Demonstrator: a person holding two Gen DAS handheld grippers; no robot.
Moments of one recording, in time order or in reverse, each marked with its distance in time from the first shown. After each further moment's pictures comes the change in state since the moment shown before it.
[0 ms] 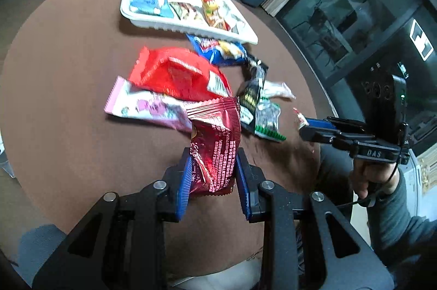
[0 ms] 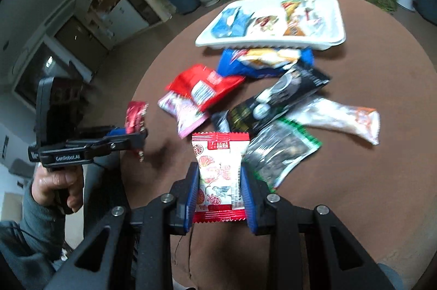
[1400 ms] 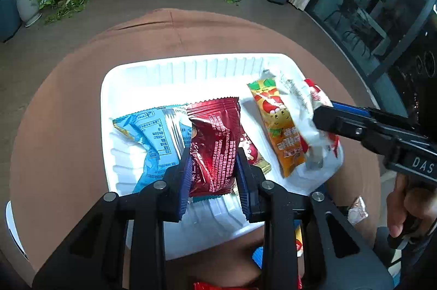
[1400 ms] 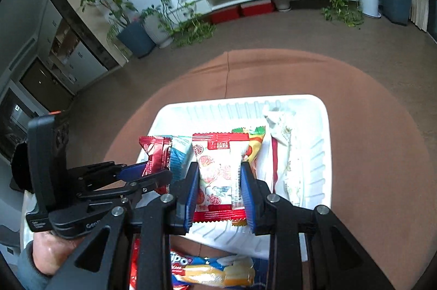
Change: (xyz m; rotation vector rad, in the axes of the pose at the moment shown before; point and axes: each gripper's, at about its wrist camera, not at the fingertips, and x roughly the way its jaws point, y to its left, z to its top) left arm 0.134 0.036 0.257 0.127 0.037 0.233; right arm 0.077 -0.062 0.229 0.114 -0.121 -0.192
